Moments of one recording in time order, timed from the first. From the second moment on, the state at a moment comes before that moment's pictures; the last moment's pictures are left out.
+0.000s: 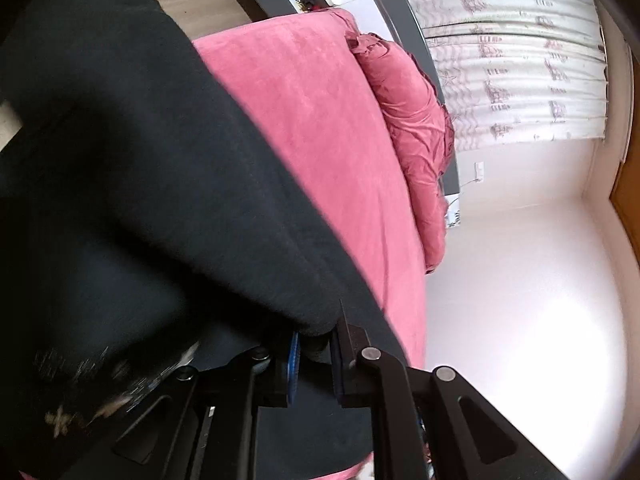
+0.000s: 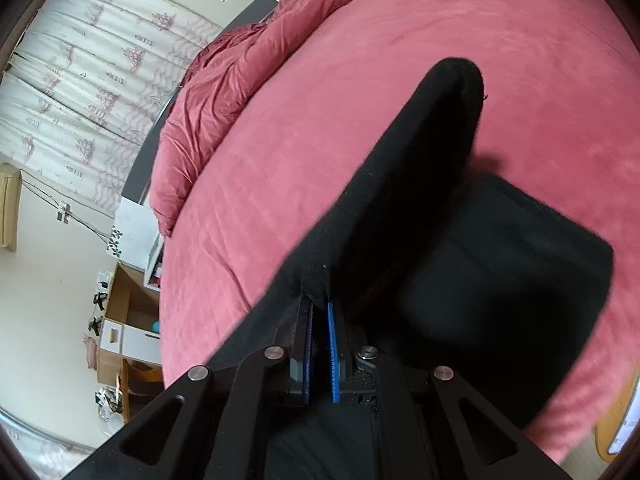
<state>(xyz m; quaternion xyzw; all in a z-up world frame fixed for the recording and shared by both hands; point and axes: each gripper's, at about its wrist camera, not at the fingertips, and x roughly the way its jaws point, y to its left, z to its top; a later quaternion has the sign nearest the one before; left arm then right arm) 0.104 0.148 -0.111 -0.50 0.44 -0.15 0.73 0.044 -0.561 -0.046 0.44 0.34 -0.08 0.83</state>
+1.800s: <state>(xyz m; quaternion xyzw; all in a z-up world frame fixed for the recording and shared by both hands) -0.010 0.198 -0.108 -0.45 0.43 -0.03 0.78 -0.031 -0.576 -0.134 0.56 0.32 -0.07 0.76</state>
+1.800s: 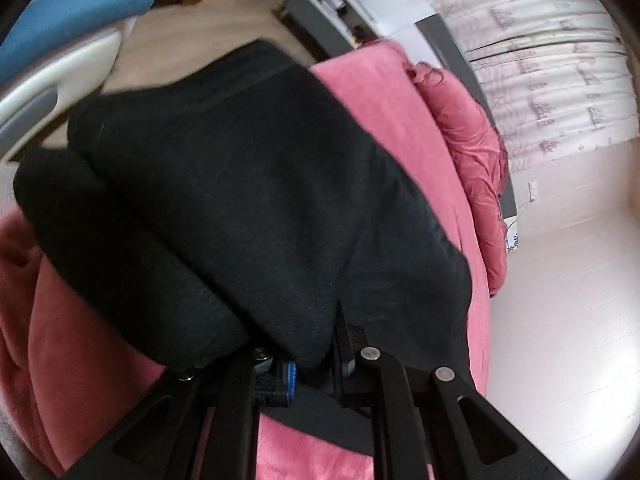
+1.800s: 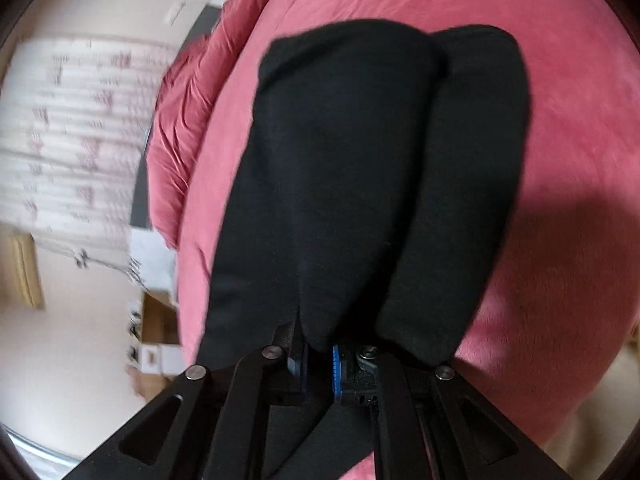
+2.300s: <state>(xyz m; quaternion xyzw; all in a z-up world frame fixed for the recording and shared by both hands) 0.037 0.186 -0.067 -0.43 0.41 -0.04 0.81 -0.006 -0.561 -0.042 0.43 0.32 -0.05 0.84</state>
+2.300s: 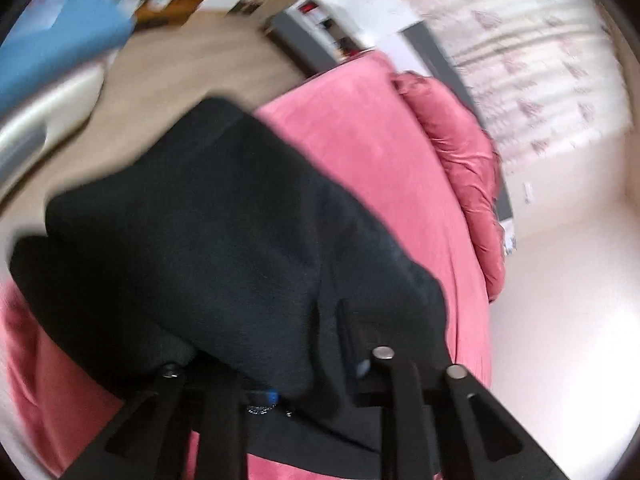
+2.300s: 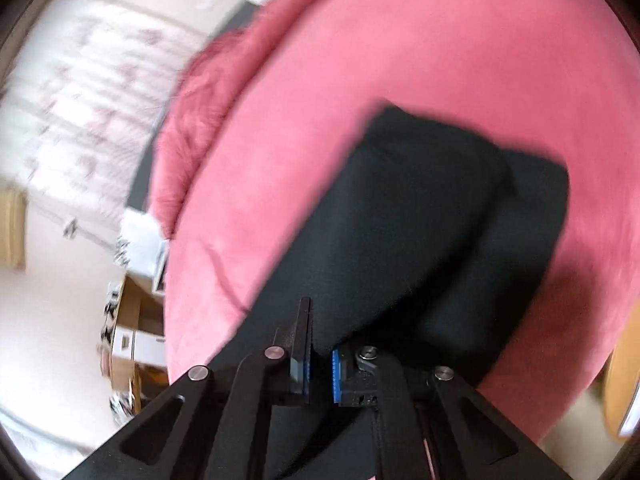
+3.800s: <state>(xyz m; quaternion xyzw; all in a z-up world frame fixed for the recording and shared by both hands) 0.013 0.157 -0.088 -0.35 0.47 -0.03 0.81 -0.002 -0.552 -0.107 0.56 0.31 -0.03 0.77</state>
